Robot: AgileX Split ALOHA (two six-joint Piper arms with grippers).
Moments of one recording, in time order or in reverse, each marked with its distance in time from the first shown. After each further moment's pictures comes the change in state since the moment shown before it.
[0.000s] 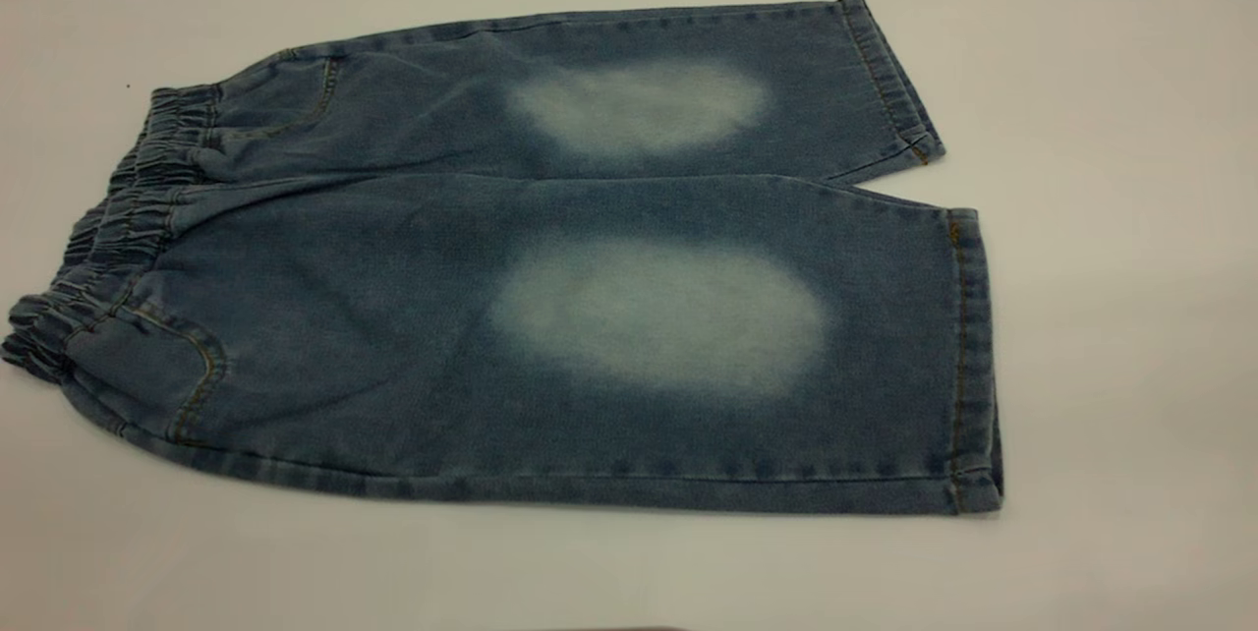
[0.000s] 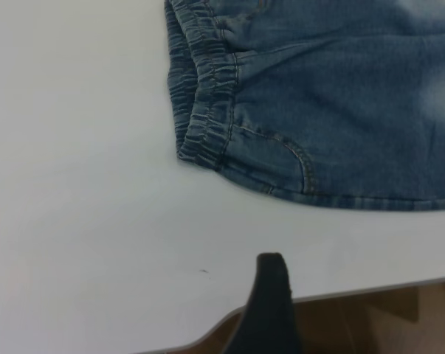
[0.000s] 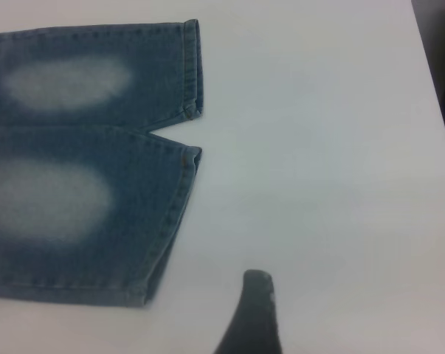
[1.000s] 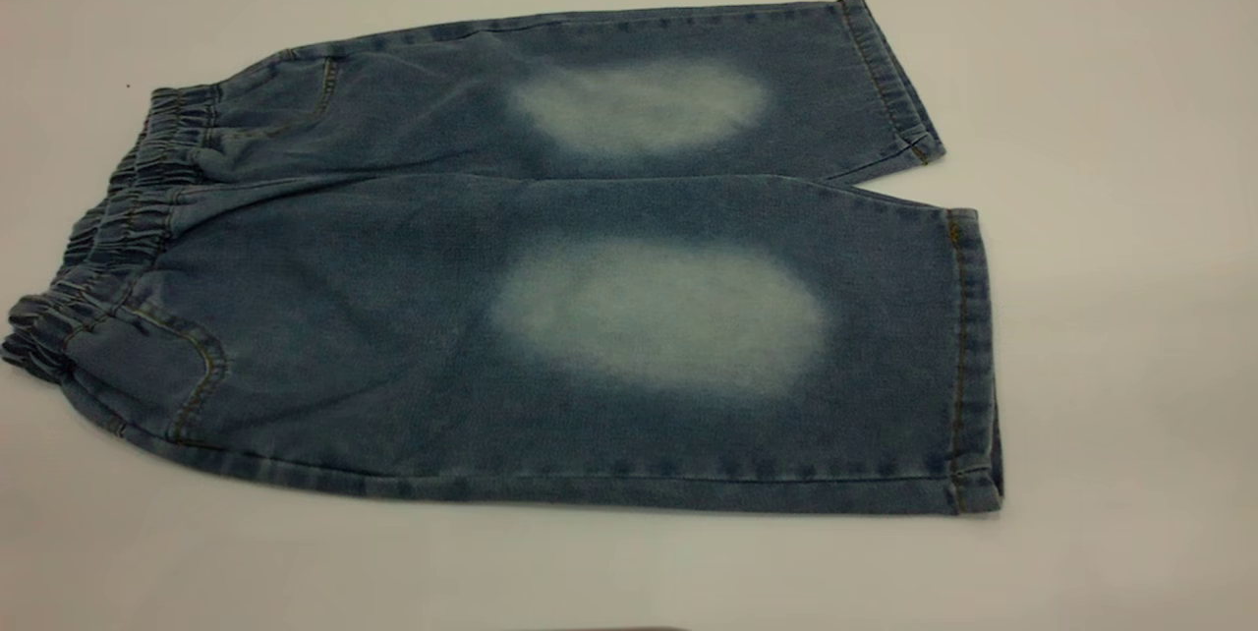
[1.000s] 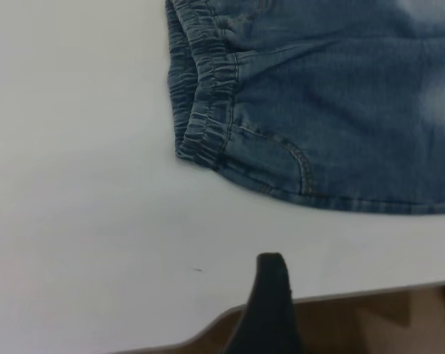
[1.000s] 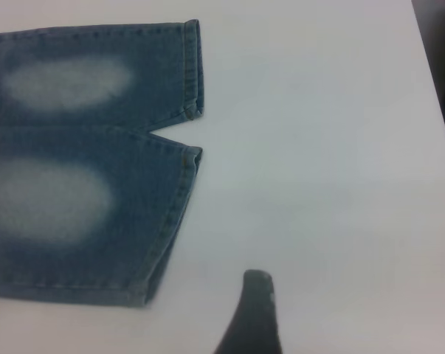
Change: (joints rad) left arm 0.000 0.006 -0.003 0.002 -0.004 -0.045; right arm 0.000 0.008 -0.001 0.008 -0.001 -0.009
